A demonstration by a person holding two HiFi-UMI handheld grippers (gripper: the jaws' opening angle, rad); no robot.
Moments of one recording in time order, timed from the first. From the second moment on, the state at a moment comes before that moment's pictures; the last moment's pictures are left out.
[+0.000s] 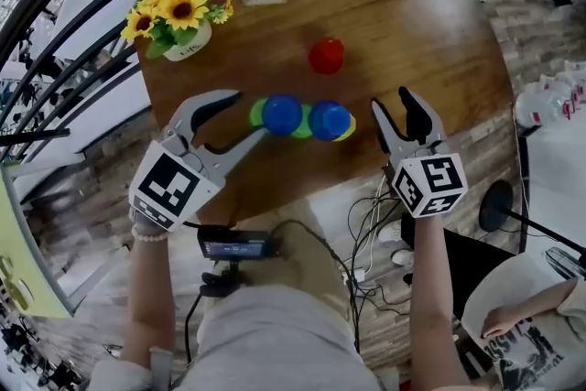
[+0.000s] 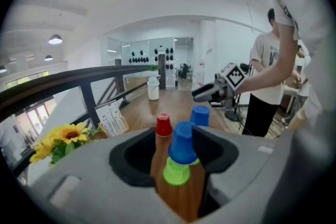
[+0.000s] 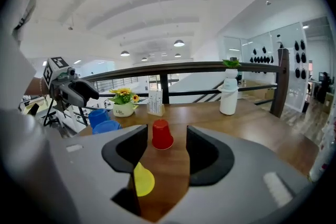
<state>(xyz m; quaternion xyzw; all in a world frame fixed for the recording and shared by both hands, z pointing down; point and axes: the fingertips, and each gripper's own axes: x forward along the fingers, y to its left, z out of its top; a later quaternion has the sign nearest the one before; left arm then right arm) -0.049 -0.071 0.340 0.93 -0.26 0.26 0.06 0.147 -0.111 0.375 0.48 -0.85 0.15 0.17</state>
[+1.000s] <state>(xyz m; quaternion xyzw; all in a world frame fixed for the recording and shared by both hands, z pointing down) -0.082 -0.061 0.357 0.88 -0.41 0.21 0.13 0.067 -0.185 0.458 0.26 -0.91 0.12 0.29</state>
